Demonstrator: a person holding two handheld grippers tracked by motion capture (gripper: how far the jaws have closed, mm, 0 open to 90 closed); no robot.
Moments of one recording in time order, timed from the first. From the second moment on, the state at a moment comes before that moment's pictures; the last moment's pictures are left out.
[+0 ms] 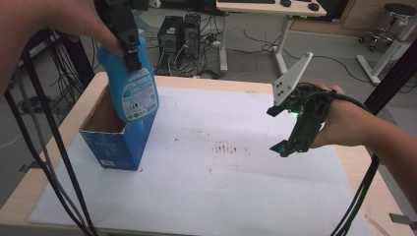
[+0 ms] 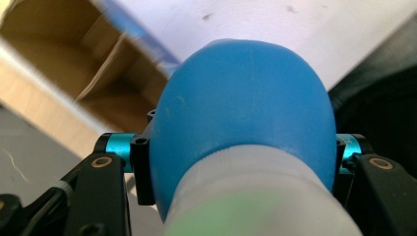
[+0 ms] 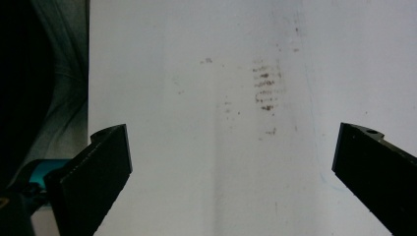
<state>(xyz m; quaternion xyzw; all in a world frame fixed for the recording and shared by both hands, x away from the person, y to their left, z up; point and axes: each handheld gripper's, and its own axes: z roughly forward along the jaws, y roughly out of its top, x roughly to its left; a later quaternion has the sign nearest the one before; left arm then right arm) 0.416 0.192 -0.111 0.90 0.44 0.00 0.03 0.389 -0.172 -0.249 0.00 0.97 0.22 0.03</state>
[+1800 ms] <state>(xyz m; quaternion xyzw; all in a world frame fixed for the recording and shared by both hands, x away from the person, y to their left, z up) 0.451 0.242 -0.288 0.92 0.38 0.02 -0.01 0.397 -0.184 -0.261 0.03 0.98 0.20 0.03</state>
